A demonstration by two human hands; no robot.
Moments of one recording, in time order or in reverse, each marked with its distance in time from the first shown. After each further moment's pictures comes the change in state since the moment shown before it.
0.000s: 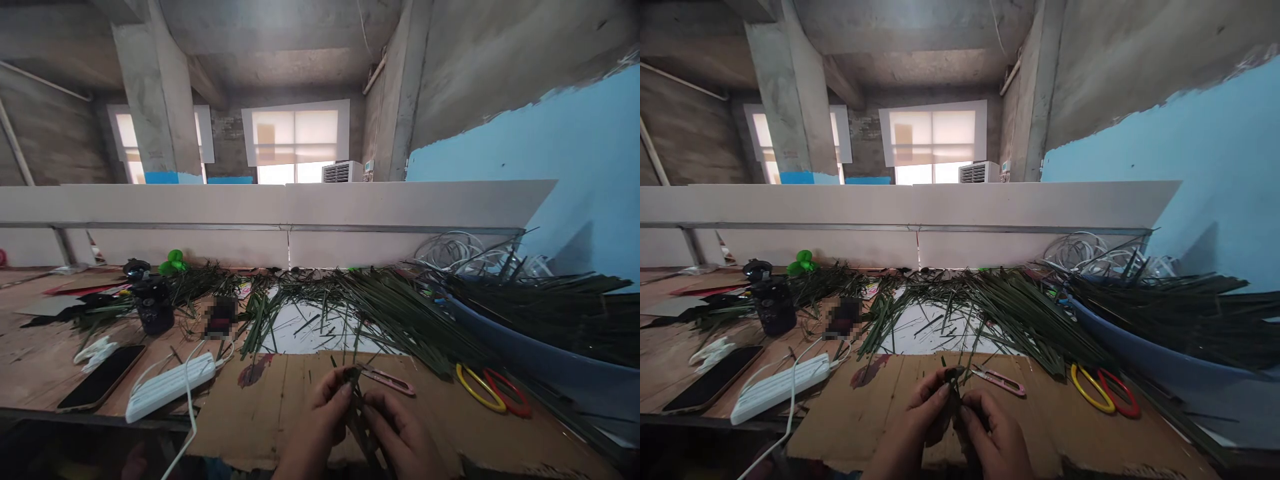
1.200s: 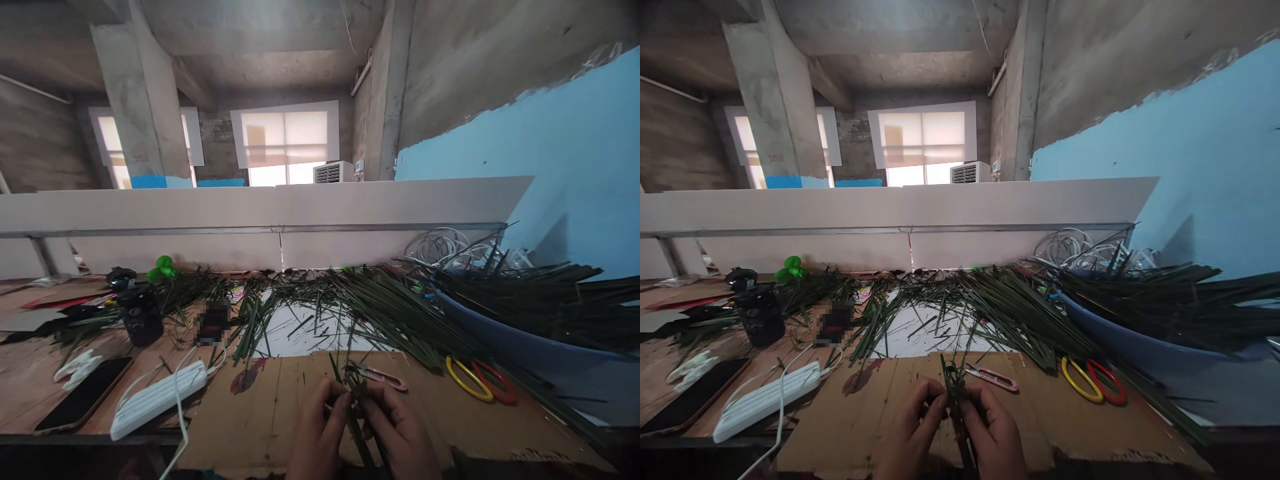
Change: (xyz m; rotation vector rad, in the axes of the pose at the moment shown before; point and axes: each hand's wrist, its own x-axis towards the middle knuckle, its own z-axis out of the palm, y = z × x) left_hand -0.012 -0.002 0.005 0.518 0.115 0.326; right_hand 0.002 -0.004 -0.006 0.100 0.012 -0.034
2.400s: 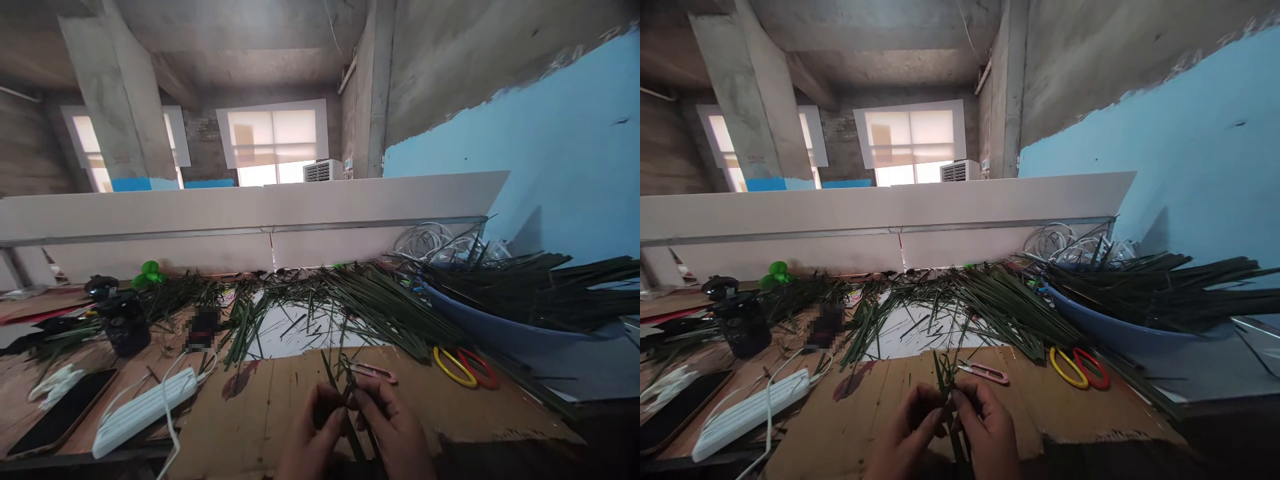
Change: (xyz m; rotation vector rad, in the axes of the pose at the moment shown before) left_hand -0.002 -0.015 -0.001 -0.202 -0.072 -0.084; right_hand 0.001 0.004 0.003 0.076 0.162 0.008
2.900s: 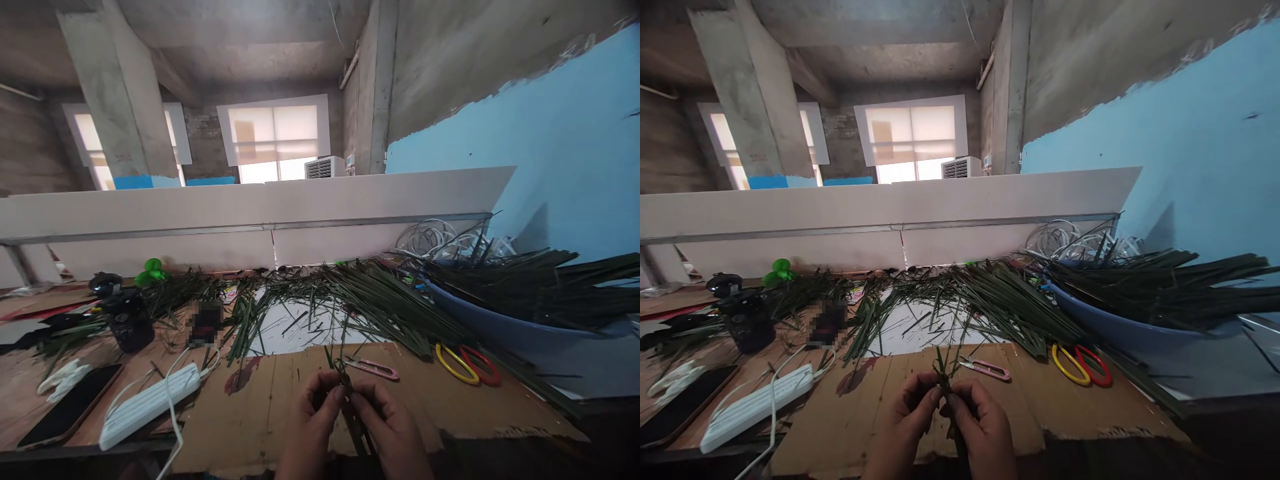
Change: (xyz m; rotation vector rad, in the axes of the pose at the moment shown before) left_hand 0.004 0.026 0.012 -0.158 0.195 -0.079; right_hand -0.005 0.004 0.005 0.019 -0.063 0.014
